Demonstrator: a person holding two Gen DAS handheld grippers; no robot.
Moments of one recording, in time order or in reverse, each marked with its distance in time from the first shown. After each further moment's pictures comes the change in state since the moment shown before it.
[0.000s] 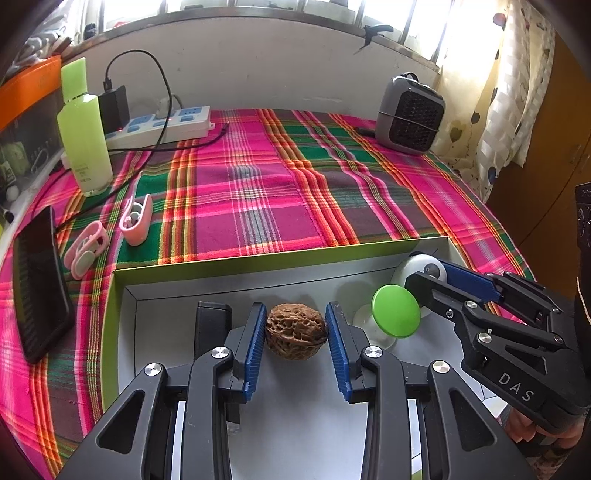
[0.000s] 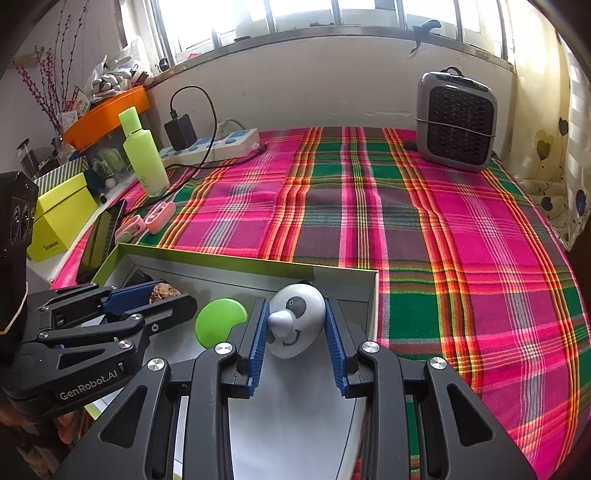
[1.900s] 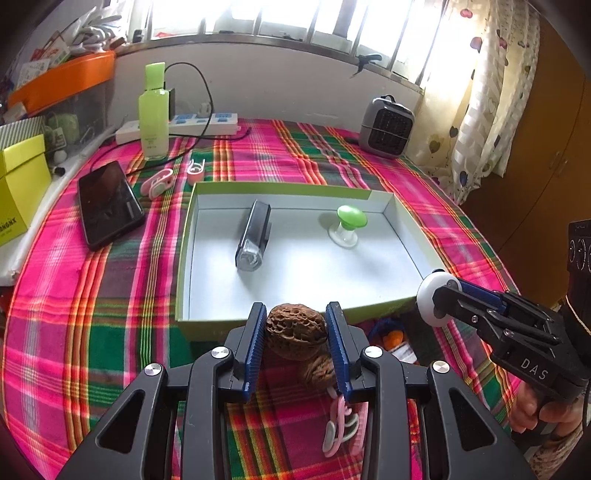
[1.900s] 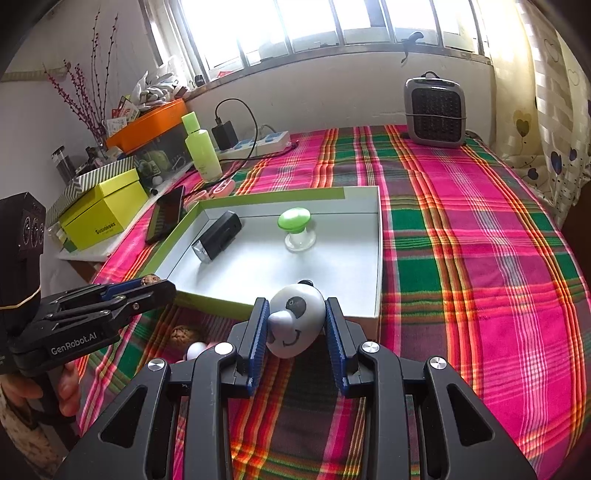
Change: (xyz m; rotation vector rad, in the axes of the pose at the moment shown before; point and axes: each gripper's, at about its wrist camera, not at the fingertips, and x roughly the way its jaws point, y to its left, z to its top) left arm -0.103 0.003 -0.087 -0.048 -0.079 -0.017; right arm -0.095 0.025 -0.079 0.047 -0.050 0.086
